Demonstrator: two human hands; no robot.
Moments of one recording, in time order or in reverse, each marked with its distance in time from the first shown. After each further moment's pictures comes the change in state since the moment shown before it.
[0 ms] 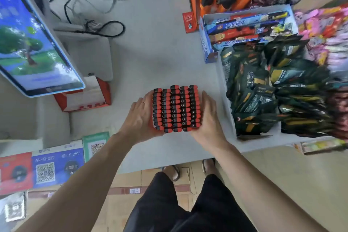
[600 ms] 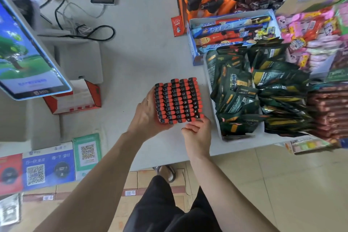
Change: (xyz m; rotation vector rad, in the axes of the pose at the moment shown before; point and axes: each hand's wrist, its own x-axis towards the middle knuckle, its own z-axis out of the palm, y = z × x) left_hand 0.025 0.050 0.016 -0.173 0.125 0.079; right_hand -0.036 -0.015 0.005 0.686 0.280 0.519
